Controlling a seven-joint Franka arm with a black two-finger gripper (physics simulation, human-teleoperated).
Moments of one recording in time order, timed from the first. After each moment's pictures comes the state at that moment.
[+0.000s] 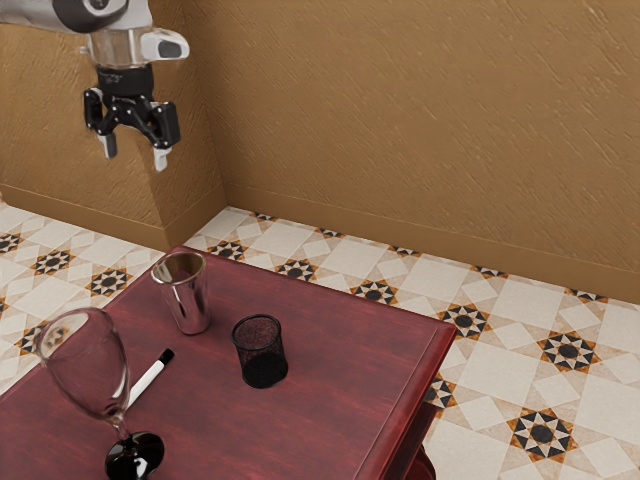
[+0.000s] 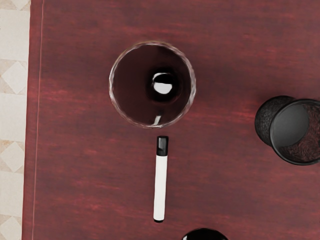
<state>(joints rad) 0.01 0.07 0.08 -1.44 0.10 1.38 -0.01</state>
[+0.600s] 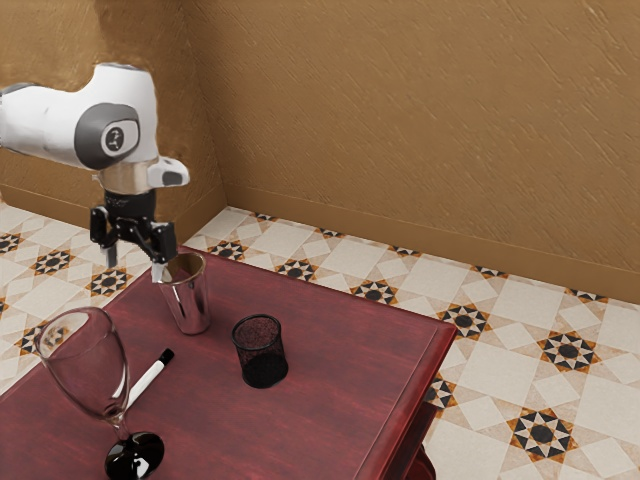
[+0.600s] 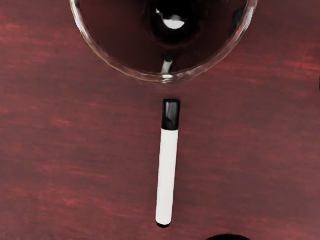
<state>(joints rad) -0.14 0.00 0.28 -1.97 0.10 1.72 -0.01</state>
